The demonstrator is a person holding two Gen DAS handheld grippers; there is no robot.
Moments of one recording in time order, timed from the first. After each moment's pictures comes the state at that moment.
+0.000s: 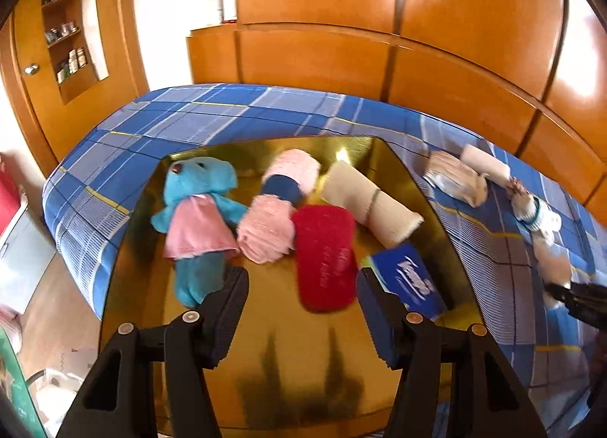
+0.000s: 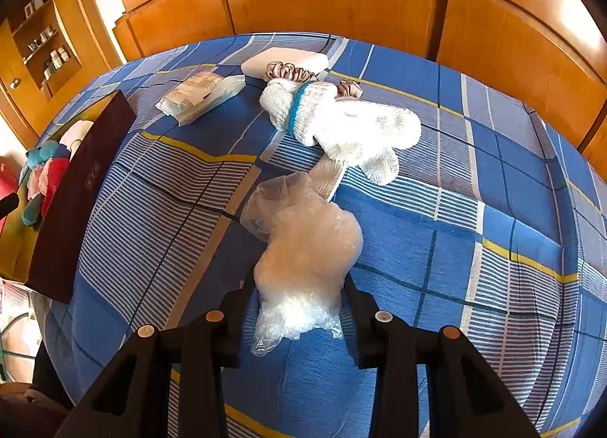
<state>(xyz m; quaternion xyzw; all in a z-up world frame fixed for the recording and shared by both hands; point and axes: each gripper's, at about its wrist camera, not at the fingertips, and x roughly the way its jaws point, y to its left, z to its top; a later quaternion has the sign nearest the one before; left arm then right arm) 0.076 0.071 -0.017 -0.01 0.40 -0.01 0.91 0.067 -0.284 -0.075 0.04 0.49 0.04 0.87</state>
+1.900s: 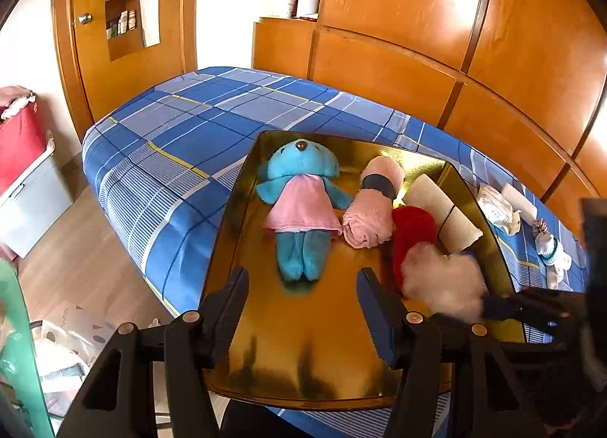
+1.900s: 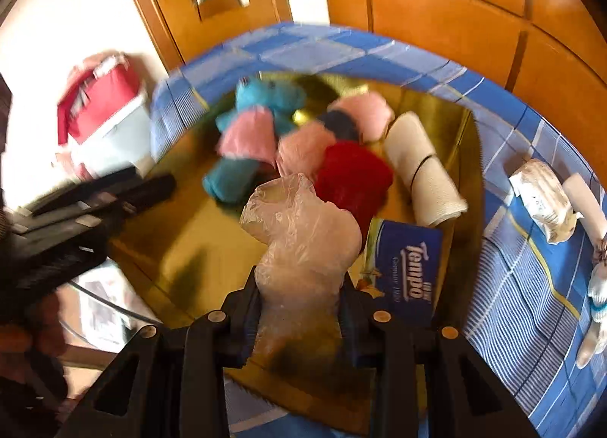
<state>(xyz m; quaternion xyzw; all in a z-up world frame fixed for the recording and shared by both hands) 0.042 0.162 -0.017 -0.09 0.40 0.05 0.91 0.085 0.005 -0.042 -0.08 0.48 0.29 0.82</state>
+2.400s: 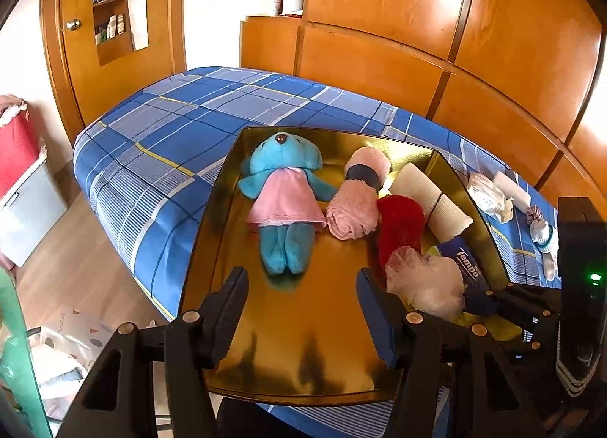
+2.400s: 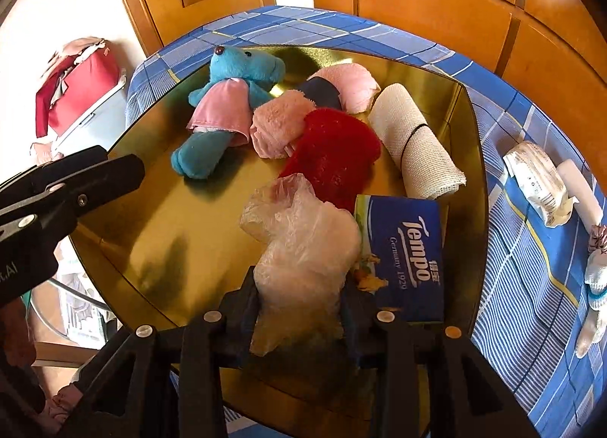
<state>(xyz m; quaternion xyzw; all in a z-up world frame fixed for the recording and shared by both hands) 0.042 0.148 -0.021 -0.08 0.40 0.03 0.91 0.087 -0.001 -0.060 -0.09 0.49 0.27 0.83</state>
